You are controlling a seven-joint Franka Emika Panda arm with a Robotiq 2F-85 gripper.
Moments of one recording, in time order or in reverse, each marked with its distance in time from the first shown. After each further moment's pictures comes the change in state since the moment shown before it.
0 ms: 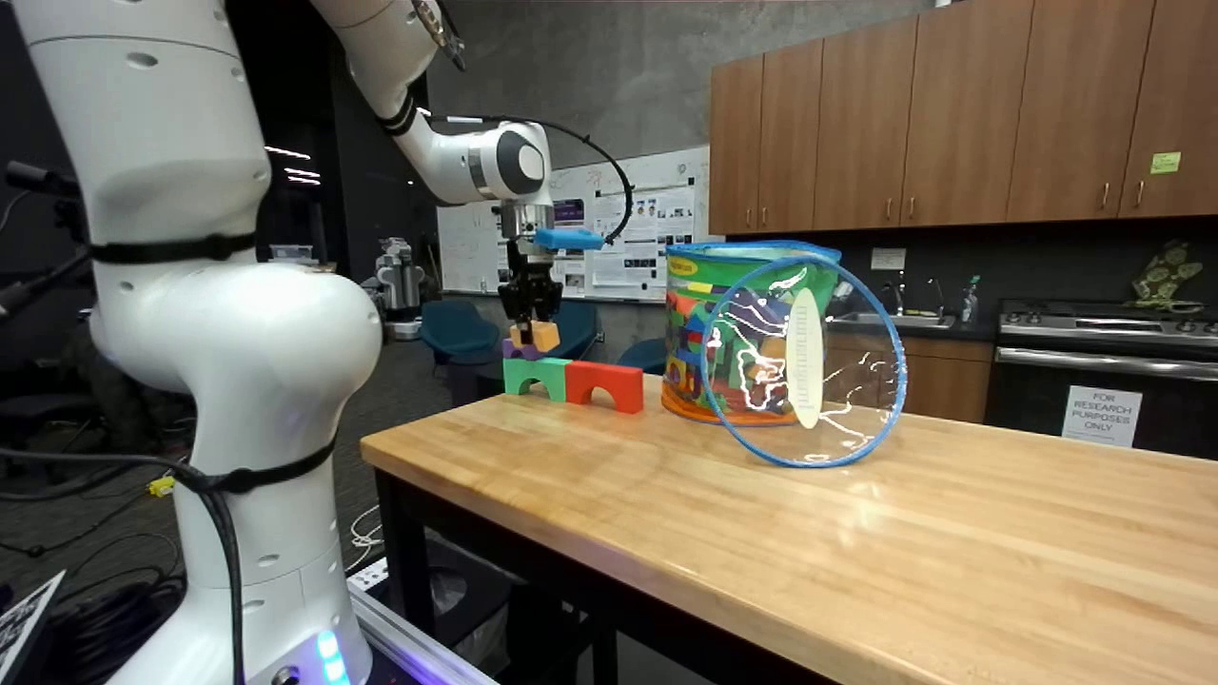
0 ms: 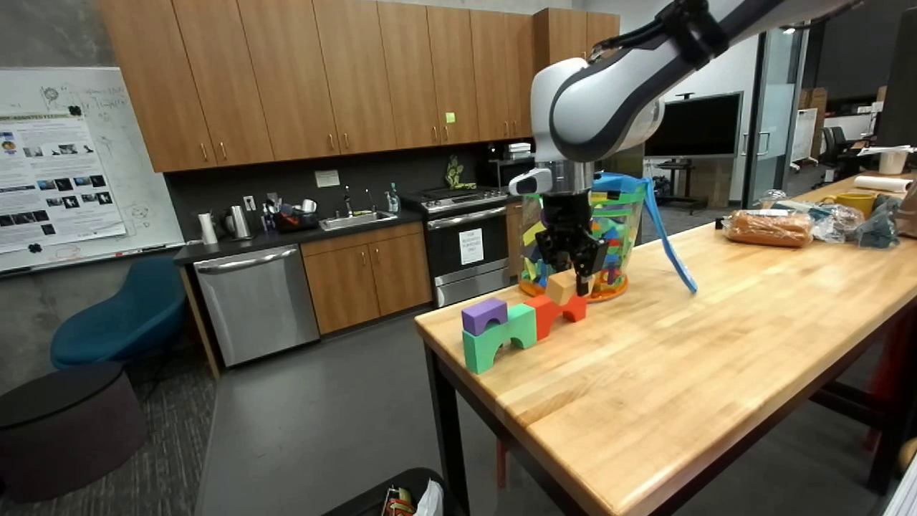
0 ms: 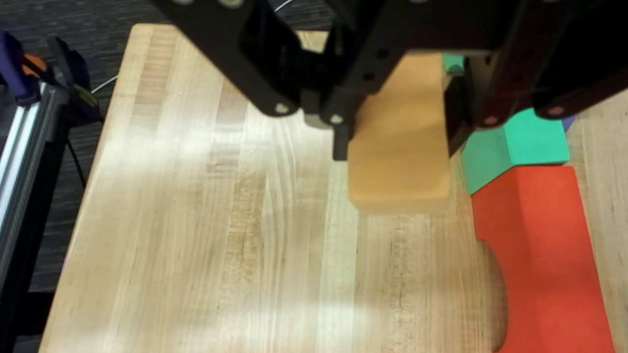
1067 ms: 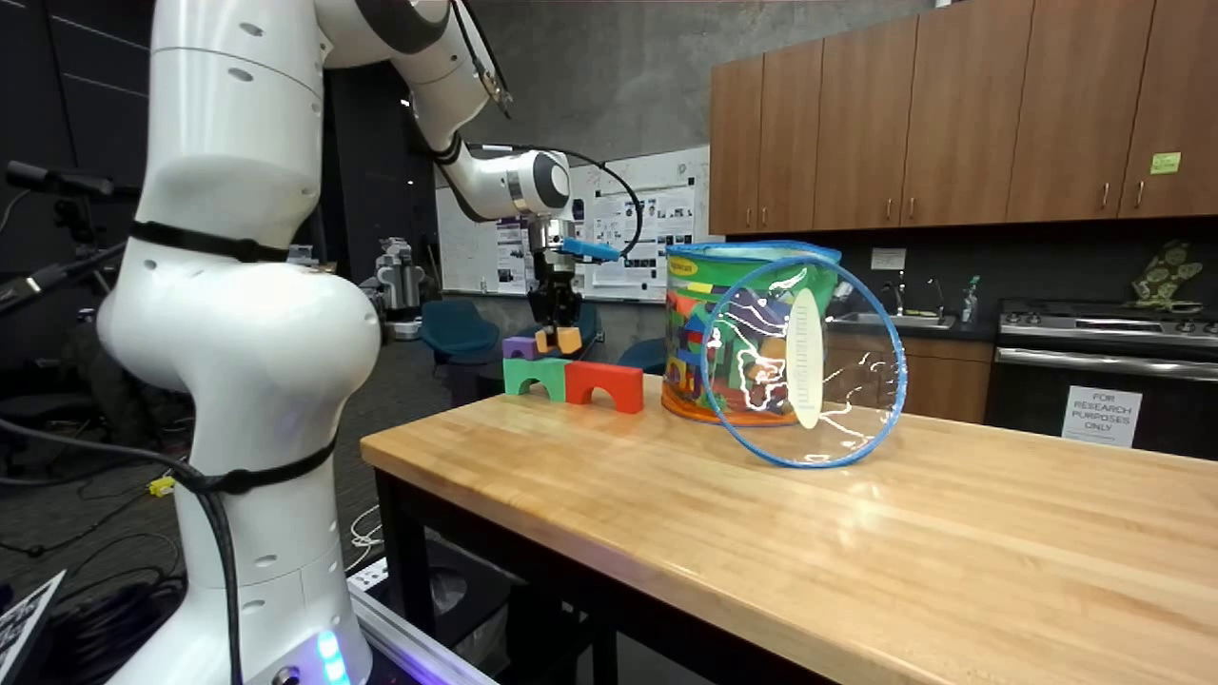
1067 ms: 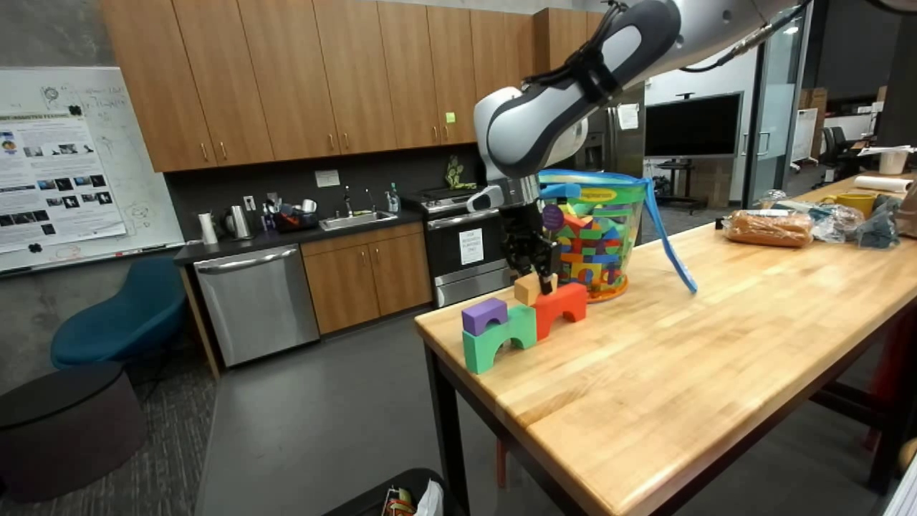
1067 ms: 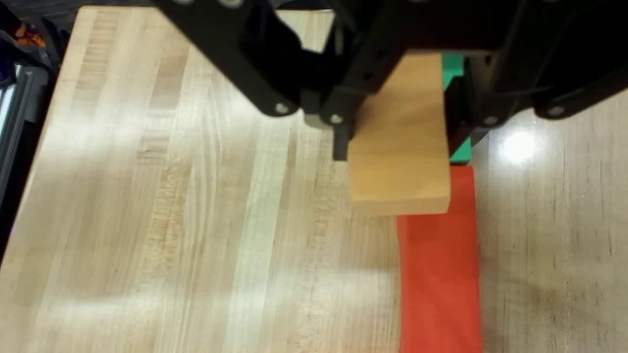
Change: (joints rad) arm -0.034 0.314 0.053 0.354 -0.081 -0.149 0.000
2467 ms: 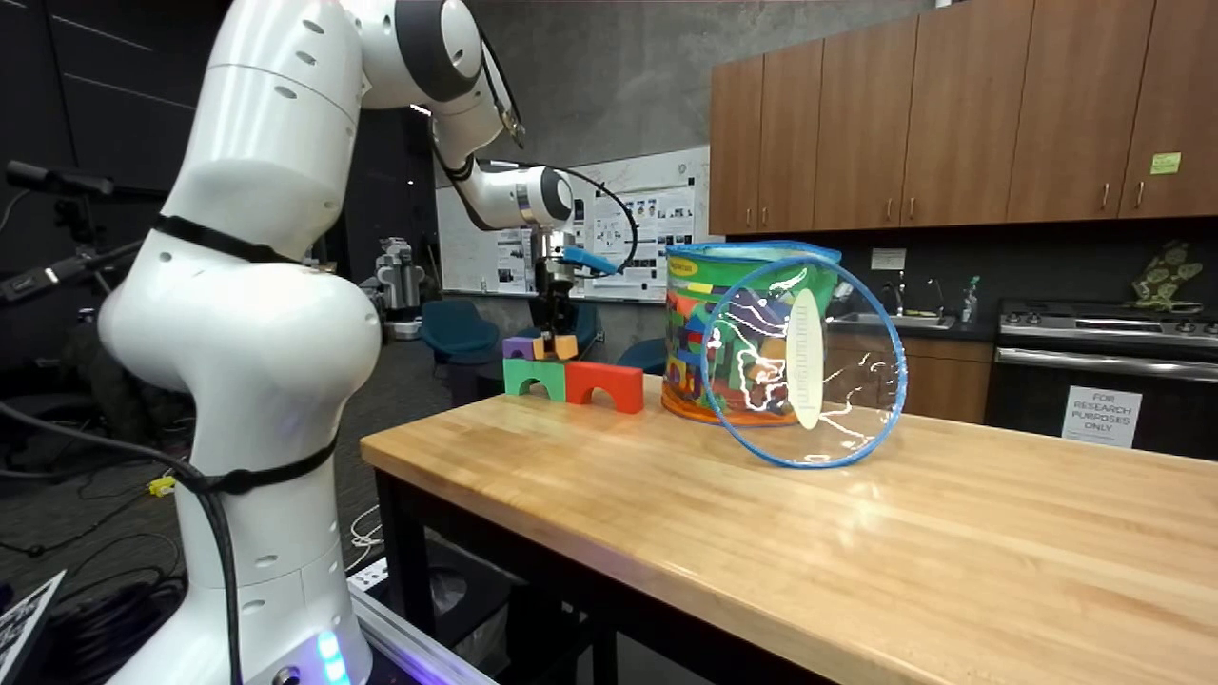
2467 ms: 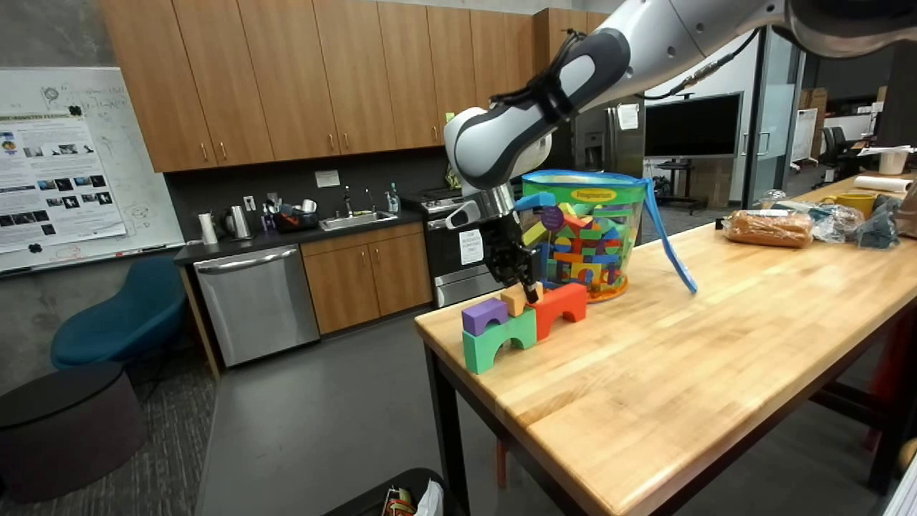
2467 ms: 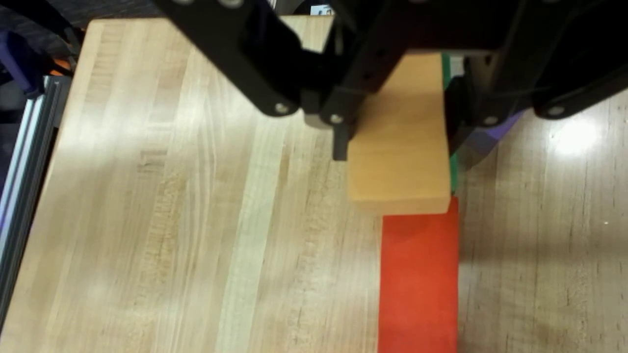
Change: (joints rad) arm -0.001 0.168 0.046 0.202 -0.022 -0.151 0.003
